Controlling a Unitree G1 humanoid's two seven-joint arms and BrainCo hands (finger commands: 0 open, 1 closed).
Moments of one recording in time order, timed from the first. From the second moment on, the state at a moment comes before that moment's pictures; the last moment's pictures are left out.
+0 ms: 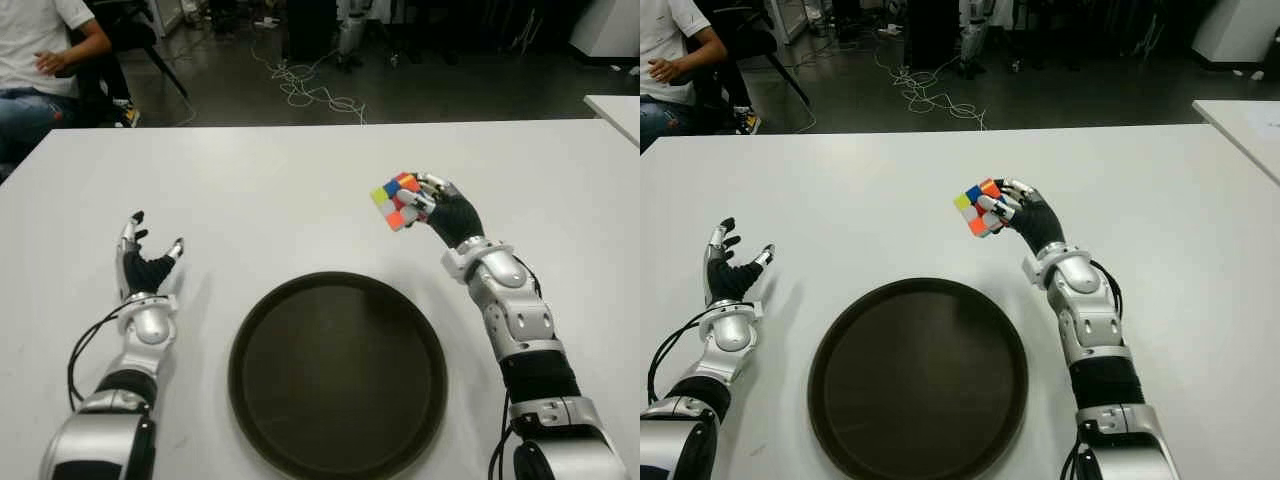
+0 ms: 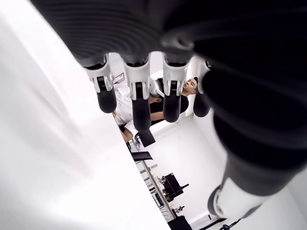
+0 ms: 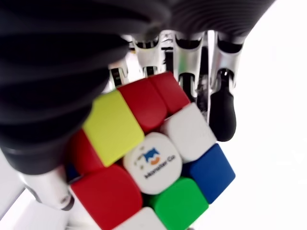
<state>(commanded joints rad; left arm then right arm) -0.51 0.25 0.05 1.22 0.22 -0.56 0.55 -0.41 -0.09 -0.04 0.30 0.18 0.19 0.22</state>
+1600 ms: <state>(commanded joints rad) -0.50 0.25 0.04 1.22 0.22 -0.56 0.57 -0.30 -0.13 0.24 0.15 0.05 0.17 0.52</state>
